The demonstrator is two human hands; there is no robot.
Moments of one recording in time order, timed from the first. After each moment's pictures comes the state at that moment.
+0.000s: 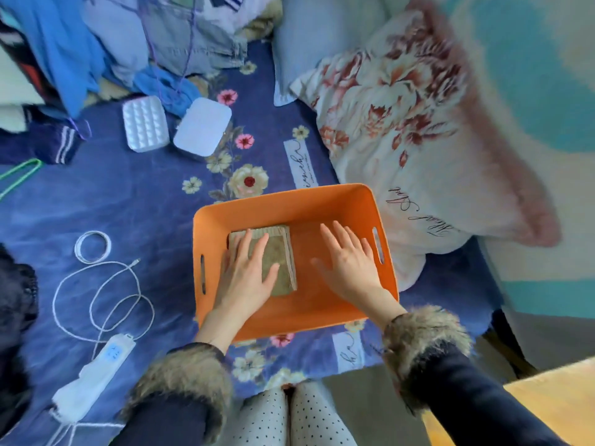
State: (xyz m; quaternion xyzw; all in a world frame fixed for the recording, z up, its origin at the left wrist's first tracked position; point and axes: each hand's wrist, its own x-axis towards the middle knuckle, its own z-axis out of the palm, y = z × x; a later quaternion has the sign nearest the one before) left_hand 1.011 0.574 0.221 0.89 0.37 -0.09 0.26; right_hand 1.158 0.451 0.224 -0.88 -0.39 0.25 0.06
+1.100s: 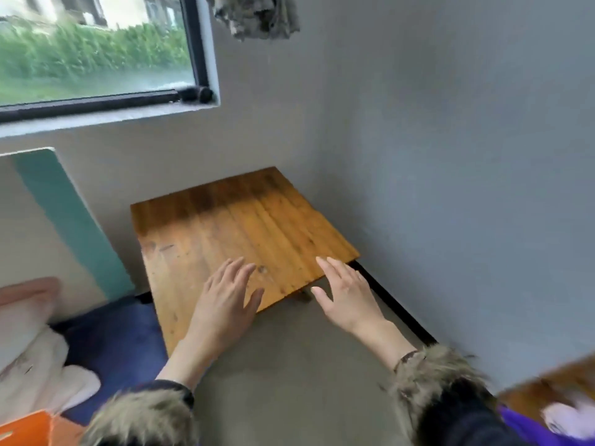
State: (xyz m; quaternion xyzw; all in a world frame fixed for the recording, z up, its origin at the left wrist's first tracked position) left_hand 0.899 0.205 0.423 0.78 -0.59 -0.02 0.19; right_hand 0.708 0.090 0.430 -0.89 0.43 -0.07 0.16
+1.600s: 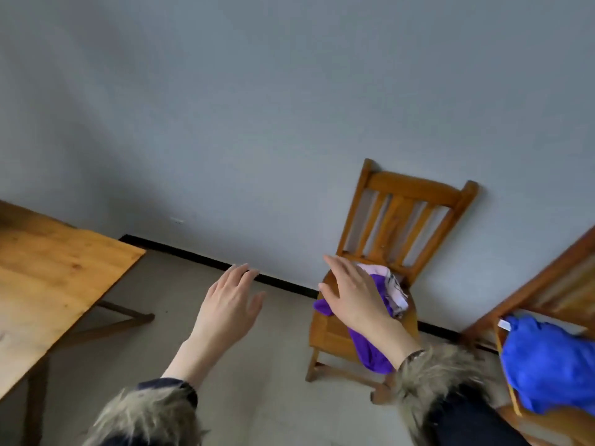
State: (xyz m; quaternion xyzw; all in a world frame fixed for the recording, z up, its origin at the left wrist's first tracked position) left_hand 0.484 0.115 0.400 0.55 -0.81 -0.11 0.19; right_hand 0.261 0.146 0.424 -0.69 0.70 -0.13 0.11
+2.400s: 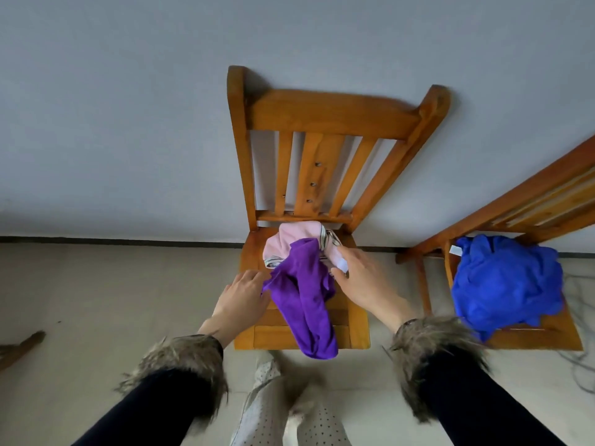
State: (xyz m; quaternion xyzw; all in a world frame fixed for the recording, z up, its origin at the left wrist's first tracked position) left_hand 0.175 -0.073 0.208 0.43 -0.84 -0.31 -0.10; right_hand -0.033 0.017 0.246 -0.49 0.84 -0.03 0.25
